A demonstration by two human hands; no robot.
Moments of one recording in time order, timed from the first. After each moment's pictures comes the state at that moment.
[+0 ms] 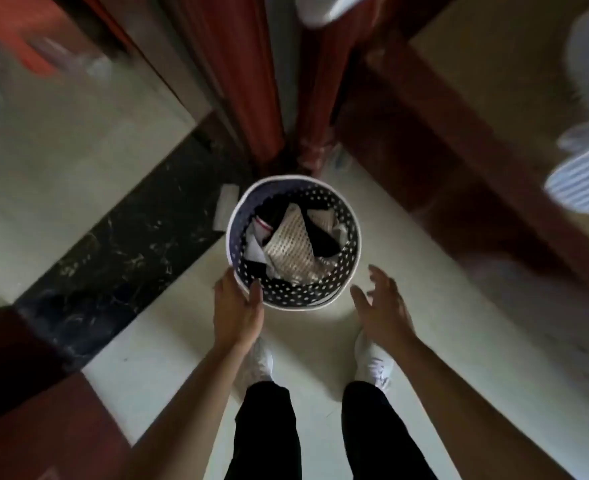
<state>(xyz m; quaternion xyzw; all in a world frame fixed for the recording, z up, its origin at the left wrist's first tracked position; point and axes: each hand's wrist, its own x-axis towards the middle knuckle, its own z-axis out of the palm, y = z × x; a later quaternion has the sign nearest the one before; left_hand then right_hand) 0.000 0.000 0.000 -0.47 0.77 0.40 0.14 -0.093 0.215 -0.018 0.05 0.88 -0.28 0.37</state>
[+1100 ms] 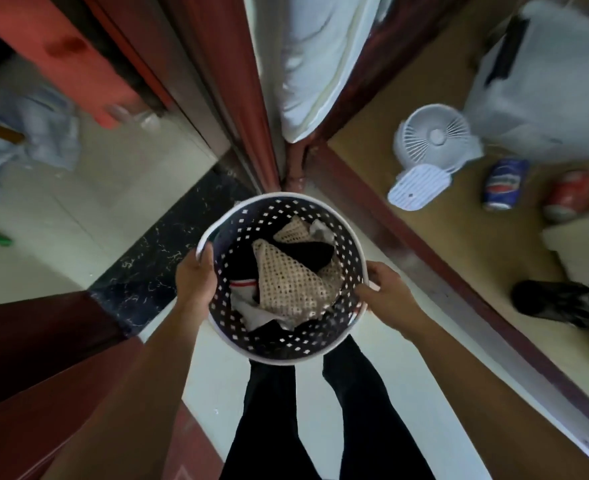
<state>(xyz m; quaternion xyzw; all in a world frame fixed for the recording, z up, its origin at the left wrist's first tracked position) 0.005 -0.031 0.325 -0.57 0.68 0.46 0.06 -0.090 0.263 0.340 0.07 0.82 -0.37 0.43</state>
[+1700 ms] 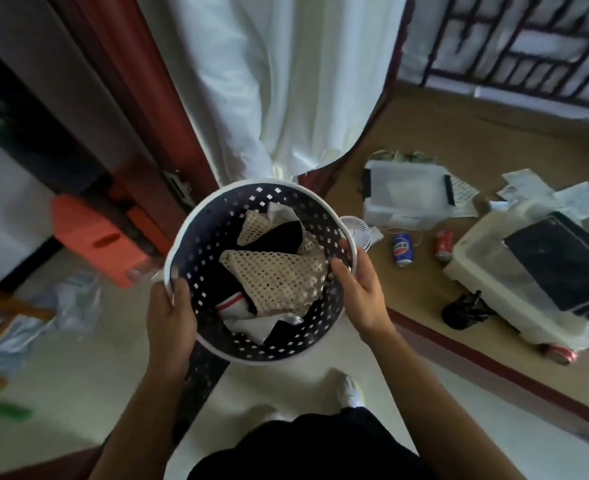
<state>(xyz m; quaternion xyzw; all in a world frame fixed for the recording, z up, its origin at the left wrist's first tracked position) 0.017 -0.006 0.612 -0.35 0.78 0.50 -0.14 -0.050 0.248 0.601 0.07 0.72 -0.69 0.10</state>
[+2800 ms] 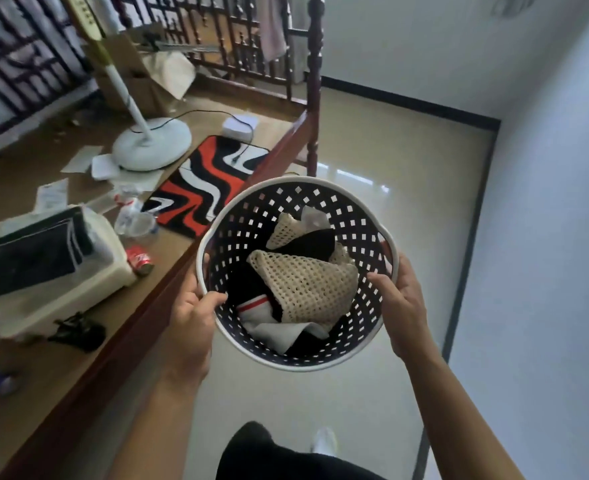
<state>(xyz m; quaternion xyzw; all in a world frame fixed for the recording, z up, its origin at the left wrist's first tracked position) 0.339 0.520 0.660 0.29 0.60 0.58 0.46 0.596 0.571 0.630 0.55 0.44 -0.50 -0.49</state>
